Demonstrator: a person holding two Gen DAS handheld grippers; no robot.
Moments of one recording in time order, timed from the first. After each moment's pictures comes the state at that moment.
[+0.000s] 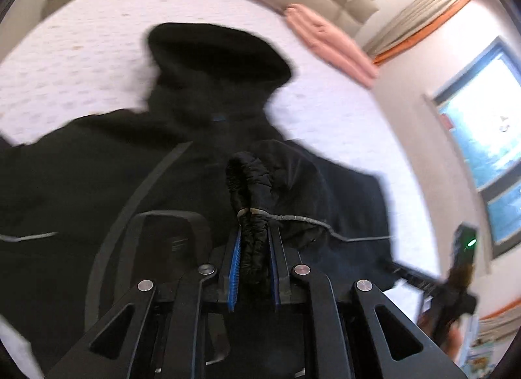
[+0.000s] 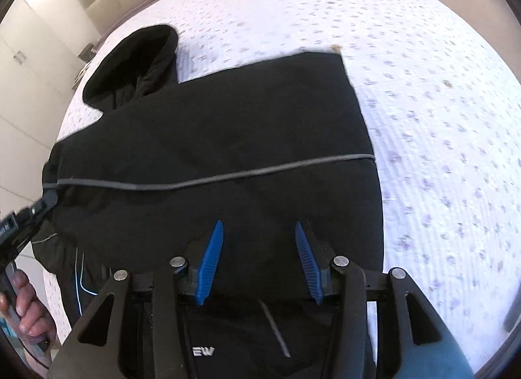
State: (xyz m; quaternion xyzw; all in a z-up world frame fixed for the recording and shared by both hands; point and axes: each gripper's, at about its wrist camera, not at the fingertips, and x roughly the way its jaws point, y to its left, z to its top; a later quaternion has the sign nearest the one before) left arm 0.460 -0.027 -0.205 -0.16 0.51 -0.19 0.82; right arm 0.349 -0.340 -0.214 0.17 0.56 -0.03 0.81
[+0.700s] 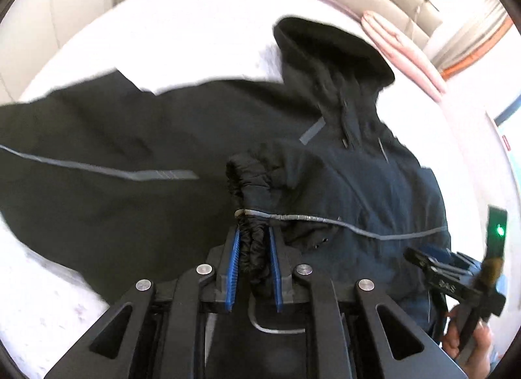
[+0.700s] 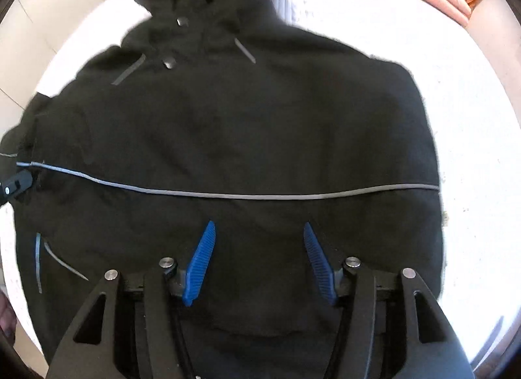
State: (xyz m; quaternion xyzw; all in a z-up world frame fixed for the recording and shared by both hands) left arm 0.421 0.069 -0.227 -0.15 0.52 -0.05 0.84; right arm 0.389 -0.200 -0.242 0.00 0.60 0.03 0.80
